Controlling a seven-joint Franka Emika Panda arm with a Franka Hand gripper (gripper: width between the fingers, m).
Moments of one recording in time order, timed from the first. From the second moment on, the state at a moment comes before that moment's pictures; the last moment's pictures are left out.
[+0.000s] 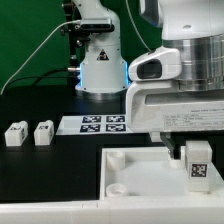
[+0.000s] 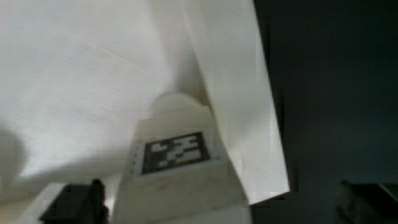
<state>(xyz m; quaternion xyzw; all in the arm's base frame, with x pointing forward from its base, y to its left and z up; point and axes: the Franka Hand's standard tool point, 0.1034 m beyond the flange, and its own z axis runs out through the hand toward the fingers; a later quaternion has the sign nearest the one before) 0.632 0.128 0.077 -0.99 0.09 -0.02 0.06</state>
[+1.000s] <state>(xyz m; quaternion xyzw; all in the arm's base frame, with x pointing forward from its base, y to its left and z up) 0.631 0.123 0.068 -0.68 0.73 0.05 0.10</state>
